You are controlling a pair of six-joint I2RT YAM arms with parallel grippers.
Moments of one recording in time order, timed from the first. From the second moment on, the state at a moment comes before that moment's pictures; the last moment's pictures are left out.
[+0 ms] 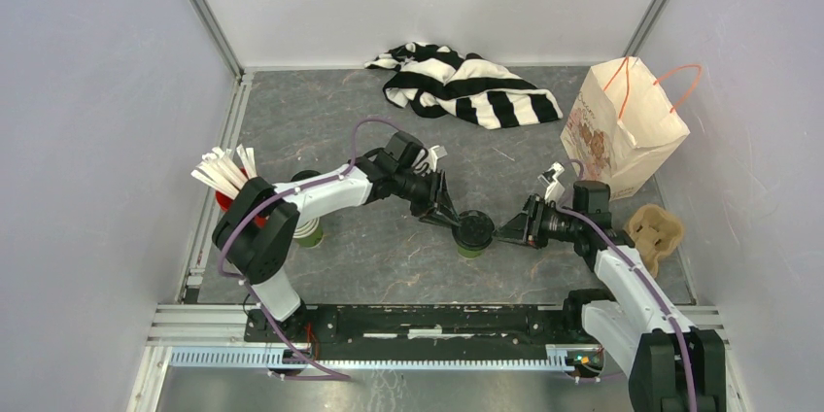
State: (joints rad) left arm -0.73 1.70 1.06 -0.23 0.72 -0.81; right arm 0.06 0.90 0.36 -0.26 -0.91 0.55
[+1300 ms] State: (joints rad) left arm -0.70 1.54 0.96 -0.28 0.65 -0.87; right arm 0.12 1.09 0.63 -0.51 -0.85 0.24
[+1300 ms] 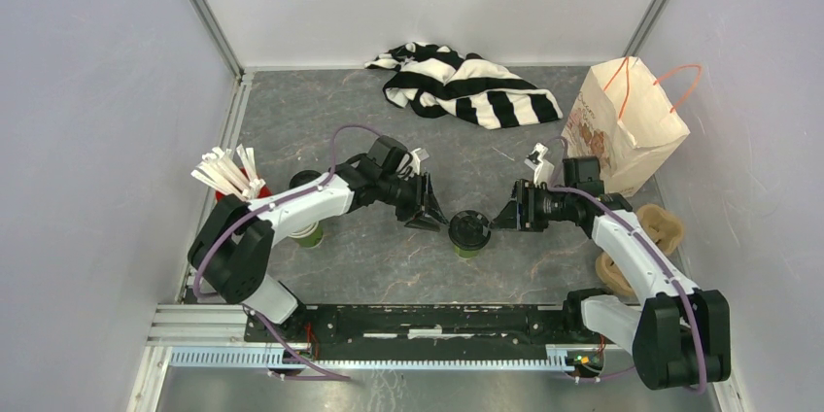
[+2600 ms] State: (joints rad) left arm -0.72 1.65 1.05 -0.41 0.65 -0.83; right arm 0.11 1.09 0.49 -0.33 -0.88 0.32
